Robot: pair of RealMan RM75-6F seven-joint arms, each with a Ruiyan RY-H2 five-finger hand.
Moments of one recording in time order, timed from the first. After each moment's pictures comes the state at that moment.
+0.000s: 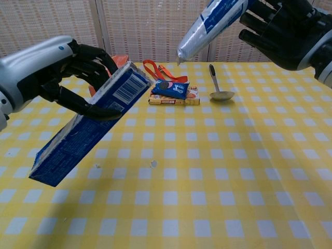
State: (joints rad) left arm -0.45 -1.62 -0.20 -1.98 1.28 1.29 0.35; right arm 0.63 -1.52 0.20 -1.44 -1.53 1.26 1.74
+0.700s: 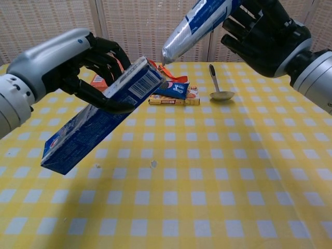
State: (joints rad) left arm -0.50 -1.69 -0.24 -1.96 1.24 1.33 0.48; right arm 0.66 -1.61 0.22 -1.38 -1.53 1.24 1.81
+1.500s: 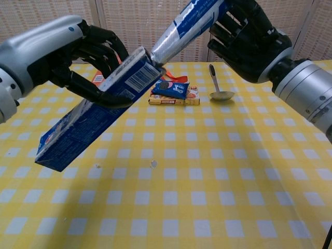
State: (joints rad) left arm -0.50 -1.66 -0.20 -2.02 1.27 1.36 0.48; right arm 0.69 -1.70 0.22 -1.29 -1.54 1.25 1.87
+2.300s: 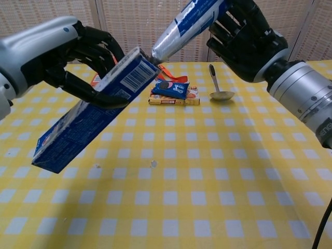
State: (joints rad) left arm -0.50 -1.64 -0.20 -2.03 1.27 1.36 0.46; right arm 0.70 -1.75 0.24 -1.23 -1.52 1.27 1.90
